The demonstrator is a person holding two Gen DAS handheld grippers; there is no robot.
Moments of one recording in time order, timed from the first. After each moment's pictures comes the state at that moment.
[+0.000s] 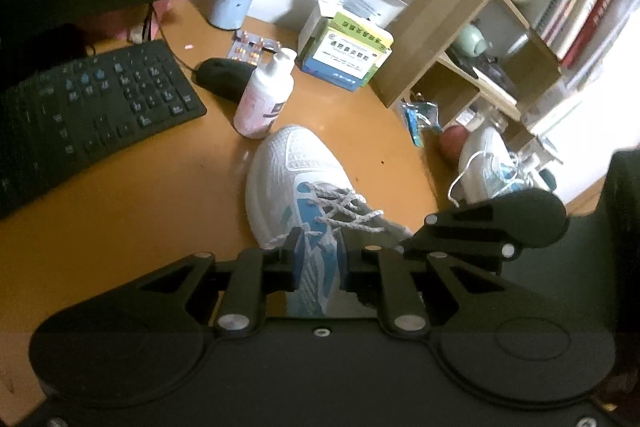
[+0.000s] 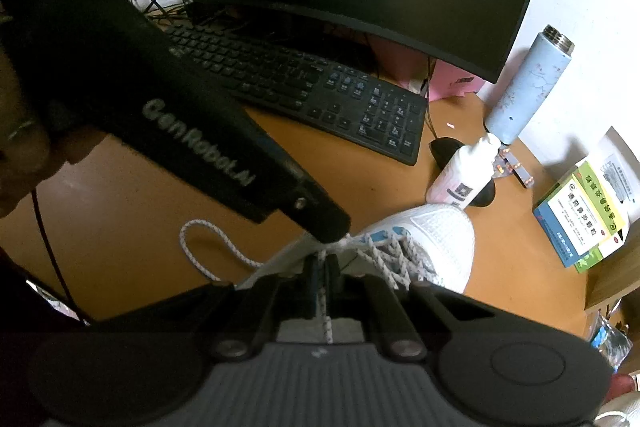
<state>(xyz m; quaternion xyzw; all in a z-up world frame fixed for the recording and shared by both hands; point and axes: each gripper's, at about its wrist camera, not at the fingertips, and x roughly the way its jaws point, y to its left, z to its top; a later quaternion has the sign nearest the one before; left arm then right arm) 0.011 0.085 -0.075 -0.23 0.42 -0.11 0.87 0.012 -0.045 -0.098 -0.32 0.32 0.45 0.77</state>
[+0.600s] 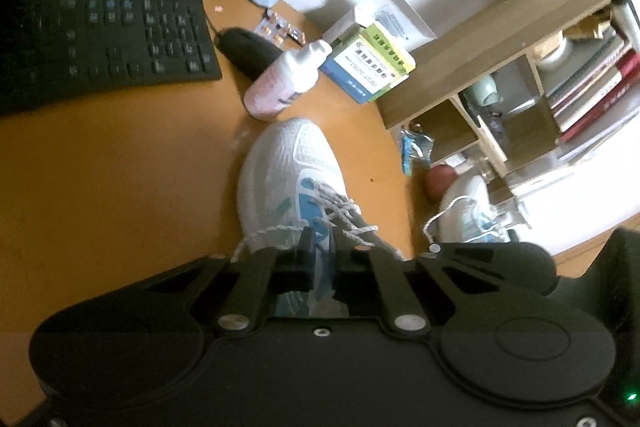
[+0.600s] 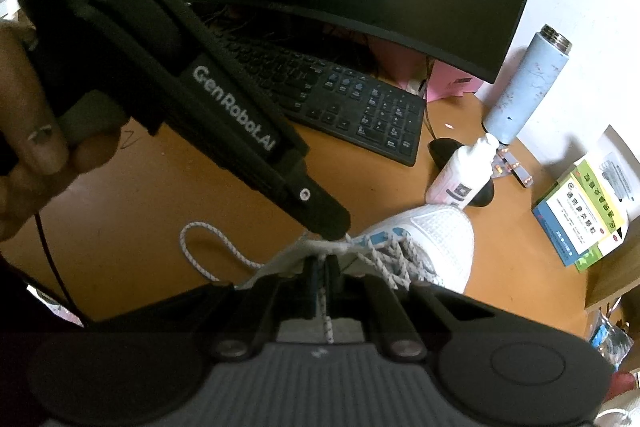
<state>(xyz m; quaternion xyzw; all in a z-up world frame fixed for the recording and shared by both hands) 0.009 0.107 -0.095 -0.35 0.41 -0.10 0.83 0.013 -0.047 -0.098 -0.31 0.32 0.45 0.77</state>
